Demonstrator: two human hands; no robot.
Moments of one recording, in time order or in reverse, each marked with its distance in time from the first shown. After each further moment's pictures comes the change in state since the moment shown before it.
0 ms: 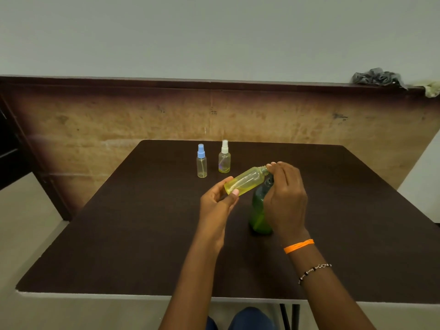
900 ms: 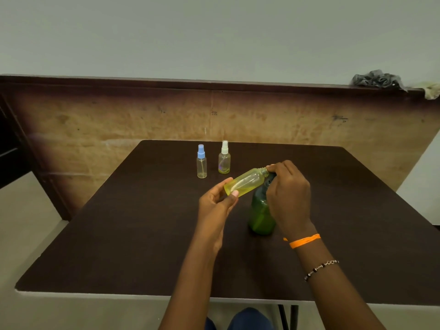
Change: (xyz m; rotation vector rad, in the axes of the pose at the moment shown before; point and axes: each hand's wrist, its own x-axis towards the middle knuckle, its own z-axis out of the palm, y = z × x) left_hand -0.002 0.000 -0.002 -0.020 -0.012 0.006; right_hand 0.014 0.000 -0.008 0.082 -0.086 0.021
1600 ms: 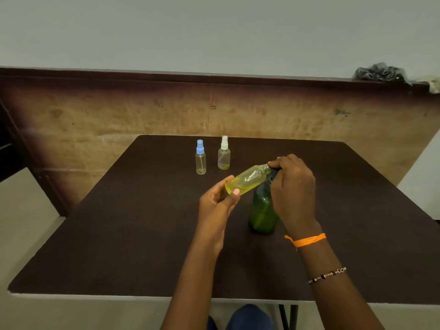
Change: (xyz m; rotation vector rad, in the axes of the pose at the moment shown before) left_hand 0.001 -0.005 -0.001 -0.018 -0.009 0.003; right_hand 0.004 -0.001 0.001 0.073 0.046 0.080
